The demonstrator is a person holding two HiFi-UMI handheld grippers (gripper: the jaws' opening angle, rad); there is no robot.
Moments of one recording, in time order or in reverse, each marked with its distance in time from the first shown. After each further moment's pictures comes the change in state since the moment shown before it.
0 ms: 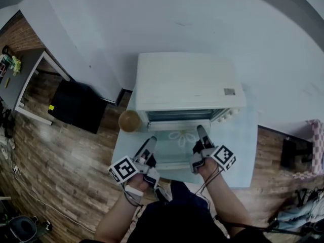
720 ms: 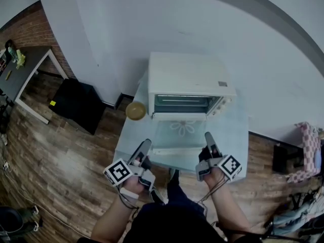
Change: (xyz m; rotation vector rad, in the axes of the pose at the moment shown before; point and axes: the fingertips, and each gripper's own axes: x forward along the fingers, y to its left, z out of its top) left arm -0.137 -0.016 -0.016 0.014 -0.059 -0.111; right arm -0.151 0.047 -0.028 -0.138 -0.107 0.076
